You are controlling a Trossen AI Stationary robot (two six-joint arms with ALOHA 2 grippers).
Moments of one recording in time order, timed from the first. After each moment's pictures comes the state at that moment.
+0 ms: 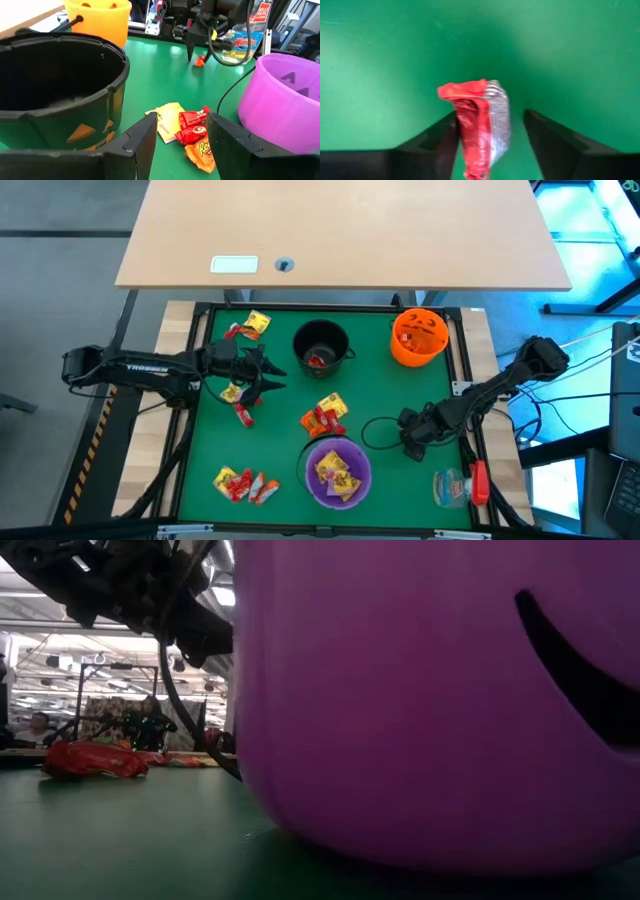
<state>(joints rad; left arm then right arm) 0.22 0.97 0.37 0.29 0.24 -0.10 0.54 1.38 0.61 -0.70 -0.05 1.05</state>
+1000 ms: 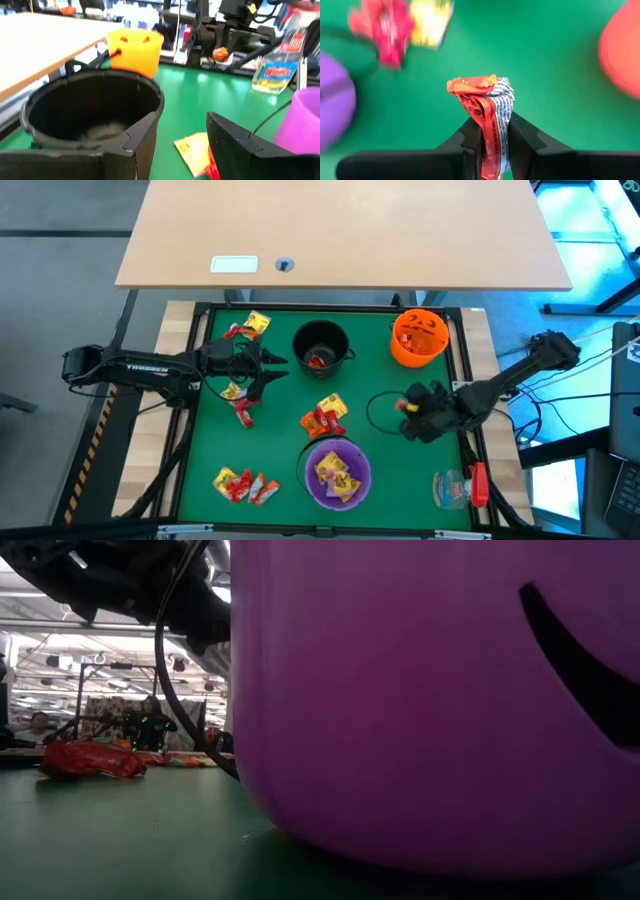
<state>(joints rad) 0.21 0.97 0.37 0.43 0.07 -0.10 0.54 1.14 0.87 -1.00 0.49 1.17</state>
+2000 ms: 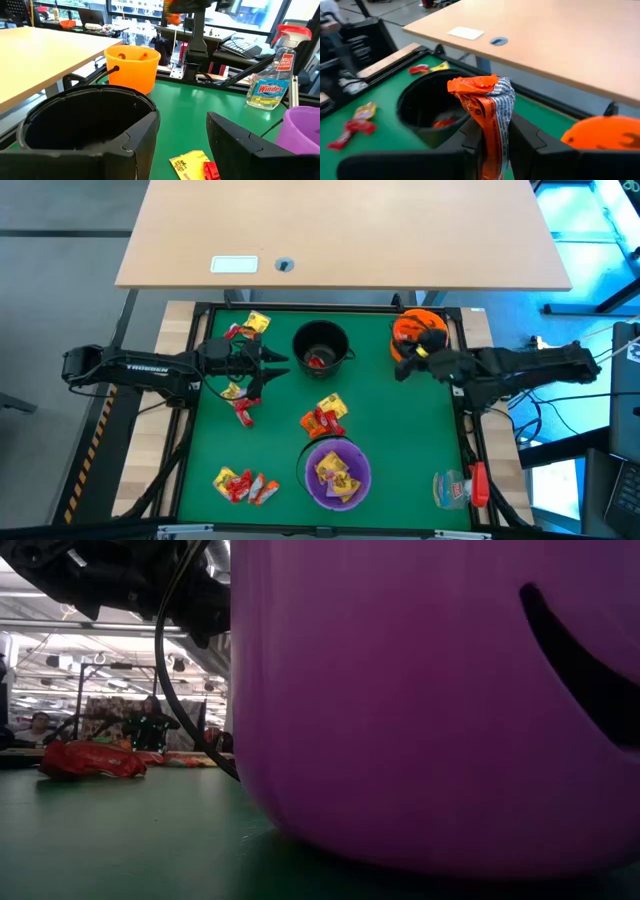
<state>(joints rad) 0.21 0.97 0.37 0.49 0.08 -0.13 0.11 0.92 0.89 -0.53 0.78 0.61</state>
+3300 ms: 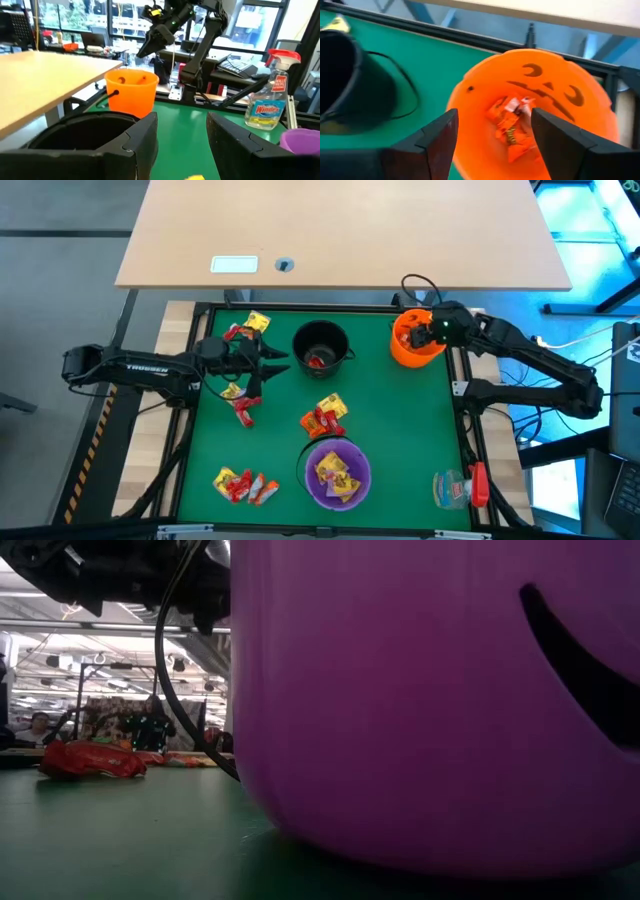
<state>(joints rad) 0.20 0.97 0.37 0.61 0.06 -0.12 -0.52 0.90 0.94 -0.90 0.32 0.59</state>
